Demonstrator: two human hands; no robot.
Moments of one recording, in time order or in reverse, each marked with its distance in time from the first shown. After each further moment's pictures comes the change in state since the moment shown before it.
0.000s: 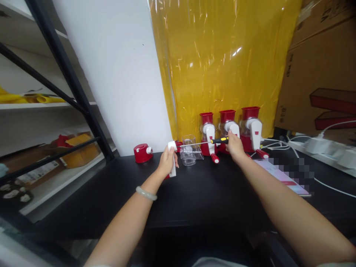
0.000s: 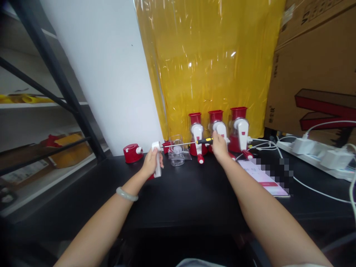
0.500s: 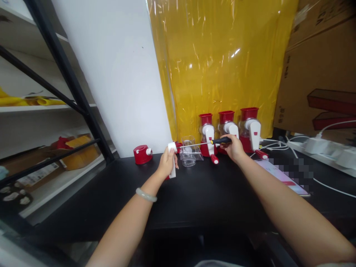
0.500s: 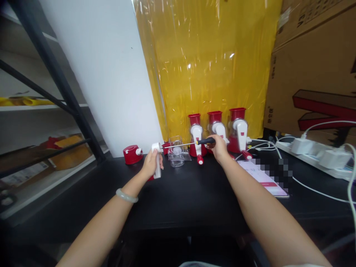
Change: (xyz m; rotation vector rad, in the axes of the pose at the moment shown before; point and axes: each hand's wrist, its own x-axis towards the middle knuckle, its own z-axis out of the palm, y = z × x) left_hand -0.002 0.003 0.000 0.021 -0.002 0.027; right_hand -0.002 -0.009 0.005 0.181 -0.024 0.157
